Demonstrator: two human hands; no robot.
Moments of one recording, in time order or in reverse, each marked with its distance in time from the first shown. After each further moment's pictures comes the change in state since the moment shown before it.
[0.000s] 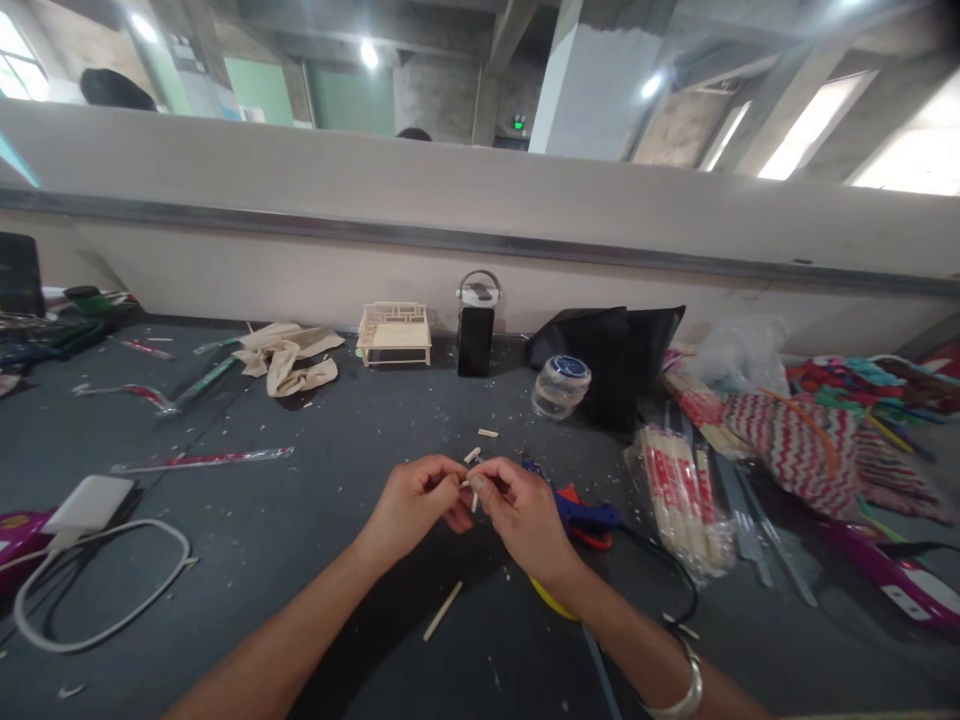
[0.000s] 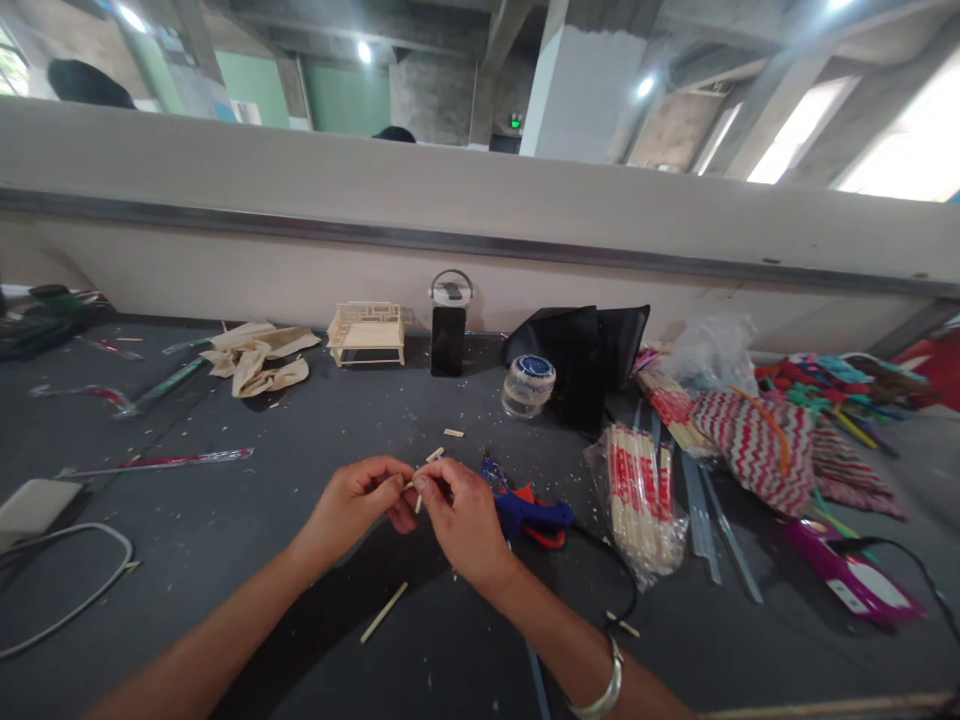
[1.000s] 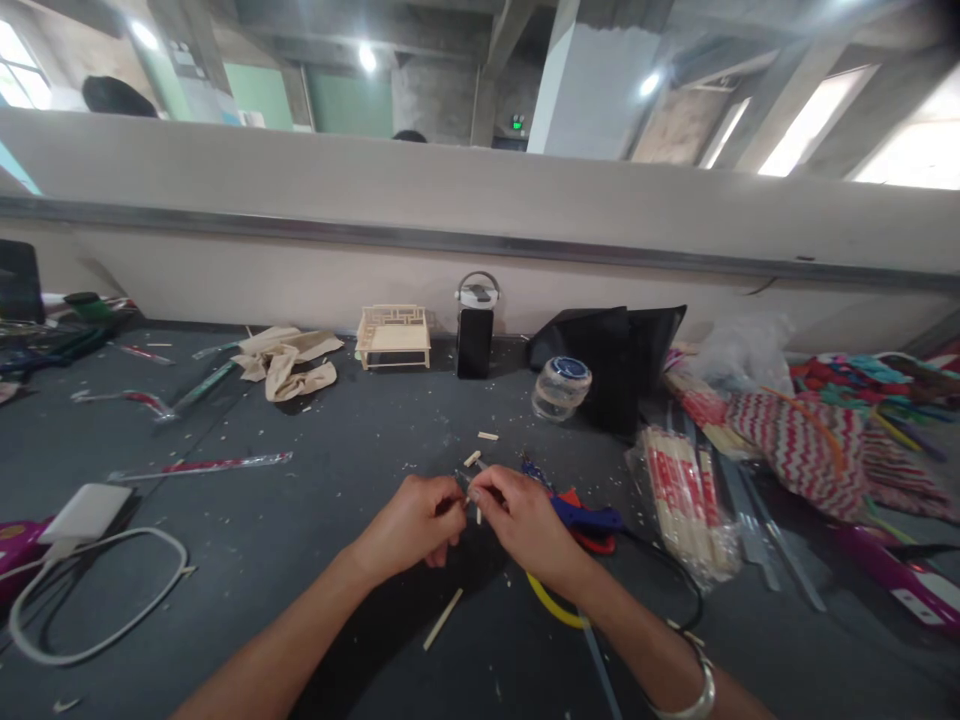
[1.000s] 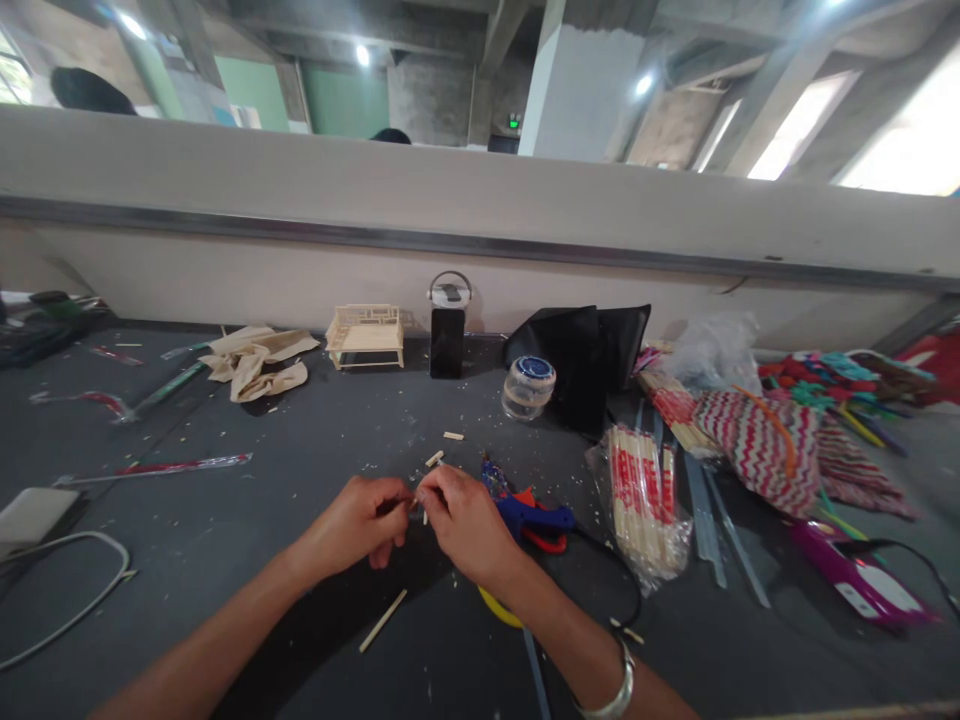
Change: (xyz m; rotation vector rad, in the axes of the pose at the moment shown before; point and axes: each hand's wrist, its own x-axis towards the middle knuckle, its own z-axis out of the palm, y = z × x) left_hand -0.003 -0.007 -0.005 0.334 -0.172 -0.077; right_hand 0.005 0.013 -0.005 -0.199 -0.154 -0.097
